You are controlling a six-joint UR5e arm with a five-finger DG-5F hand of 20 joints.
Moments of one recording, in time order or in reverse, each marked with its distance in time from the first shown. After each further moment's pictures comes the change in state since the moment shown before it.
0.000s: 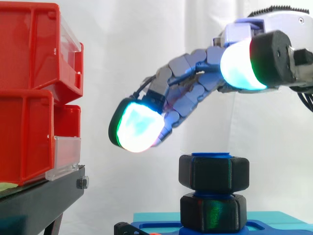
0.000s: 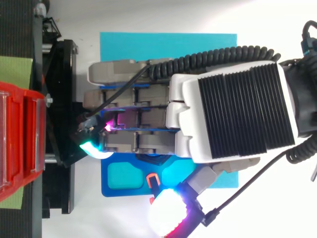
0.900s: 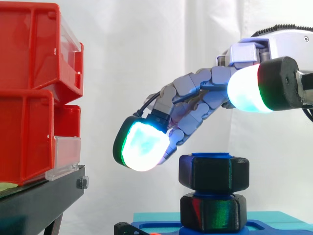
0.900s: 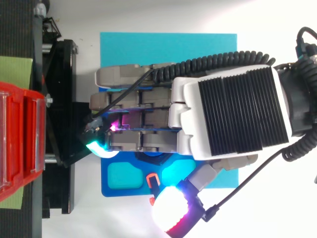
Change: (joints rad) arm 0.000 0.000 -0.040 0.035 0.000 0.015
